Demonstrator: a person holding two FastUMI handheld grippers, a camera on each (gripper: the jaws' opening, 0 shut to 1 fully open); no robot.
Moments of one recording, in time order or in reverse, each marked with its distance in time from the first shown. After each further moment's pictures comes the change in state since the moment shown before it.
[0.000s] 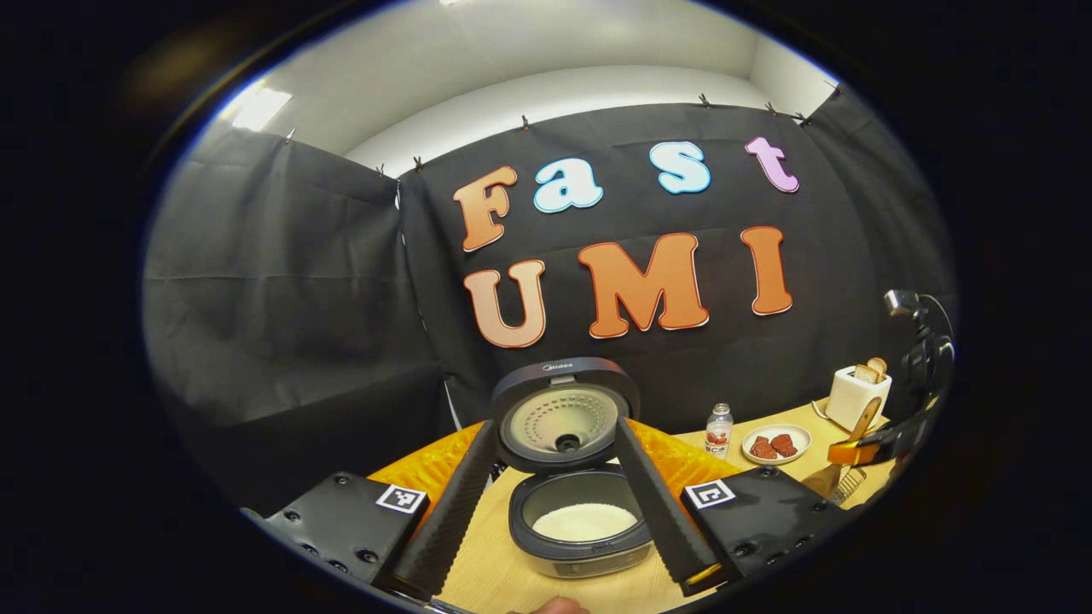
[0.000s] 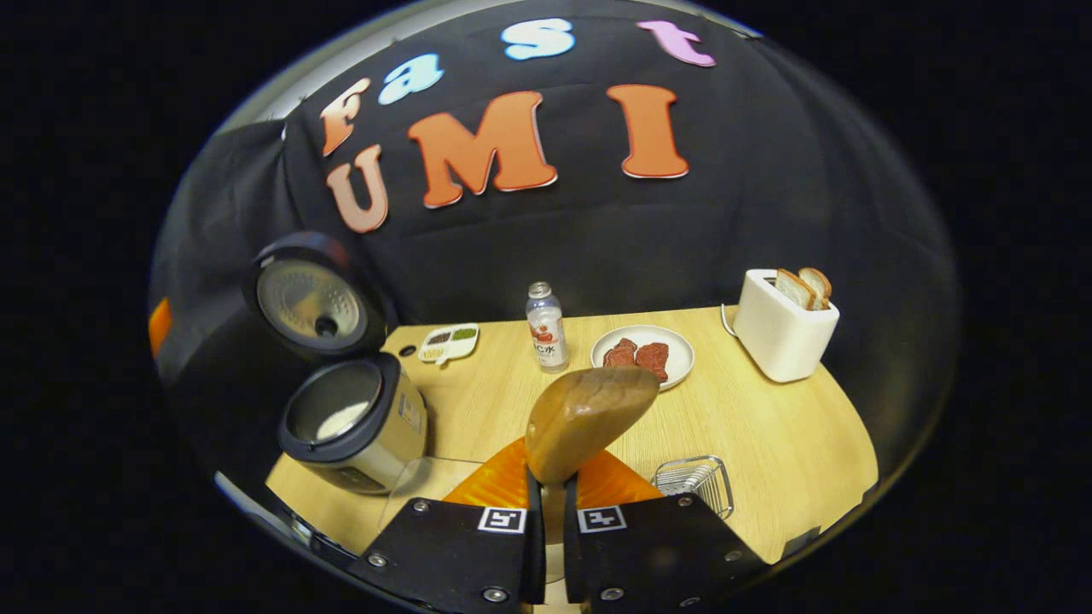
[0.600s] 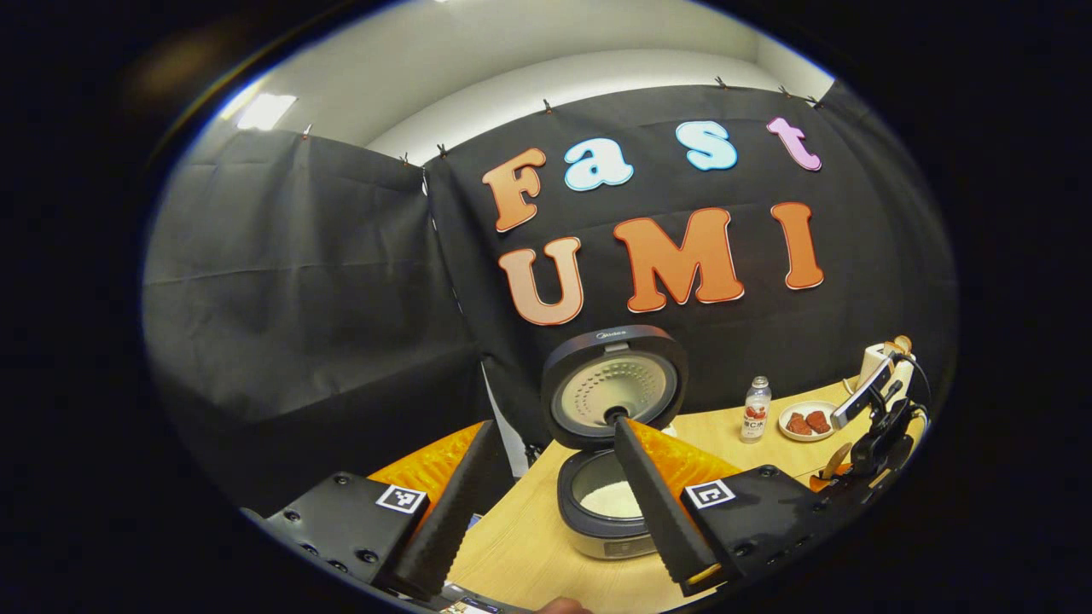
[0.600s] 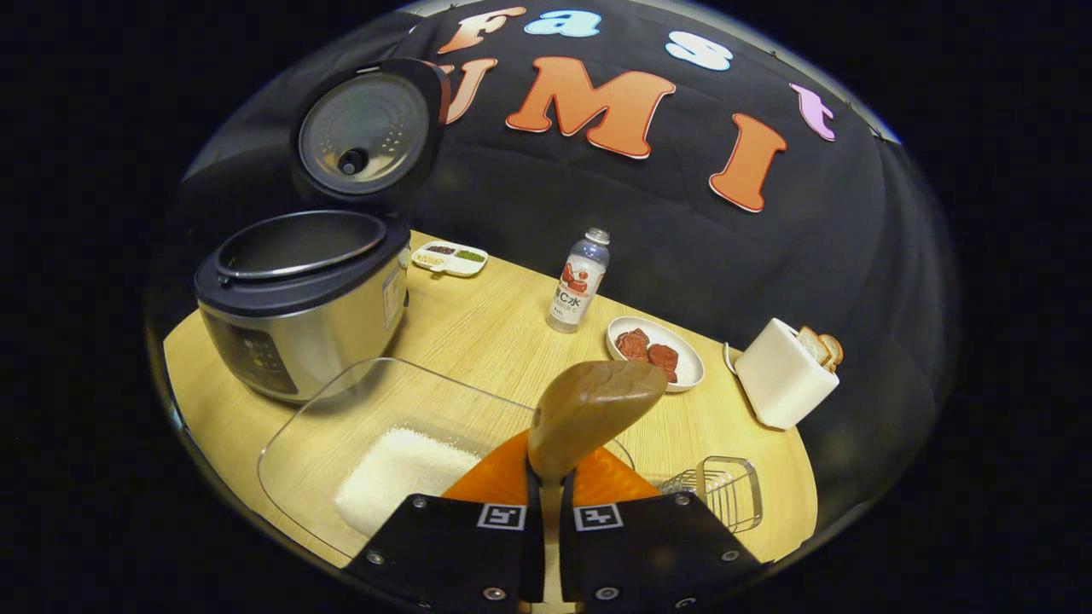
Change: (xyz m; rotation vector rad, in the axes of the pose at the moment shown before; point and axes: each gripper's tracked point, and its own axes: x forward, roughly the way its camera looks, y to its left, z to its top) left arm -0.011 0.046 -0.028 0.034 0.078 0.102; right arm 0.048 0.027 -0.072 -0.381 -0.052 -0.140
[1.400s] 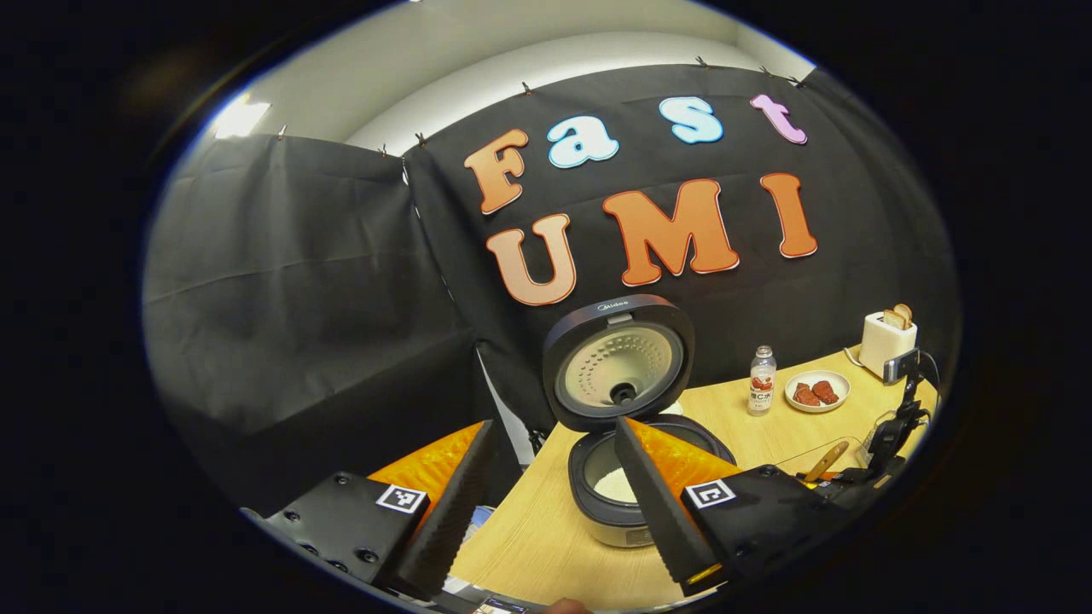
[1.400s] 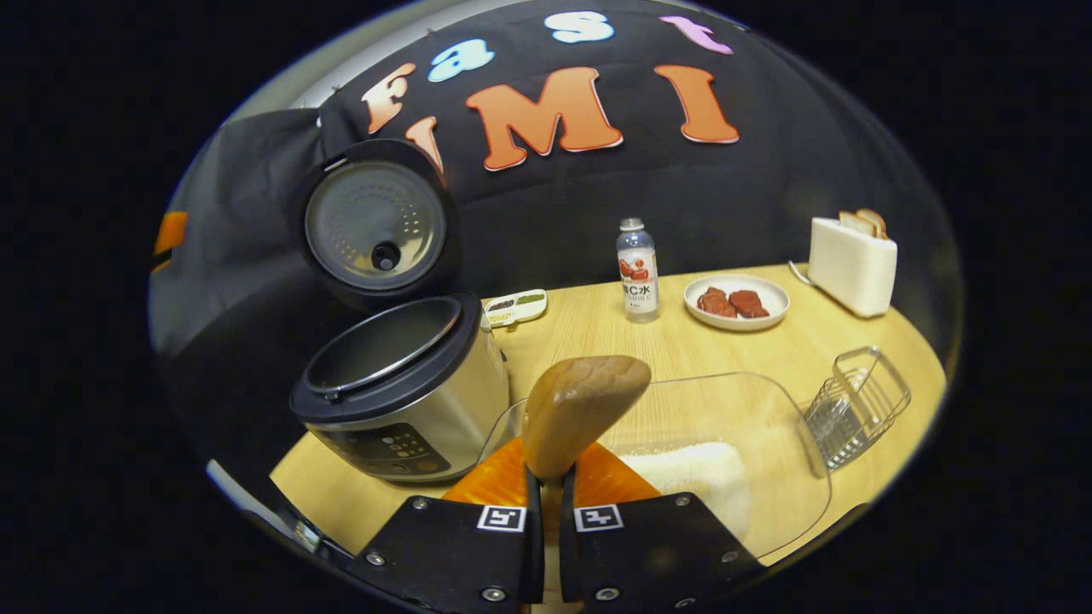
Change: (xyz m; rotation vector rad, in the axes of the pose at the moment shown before) left arm 0.015 0.007 -0.016 0.066 0.063 -0.049; right arm -0.024 0.088 0.012 0.608 0.020 0.239
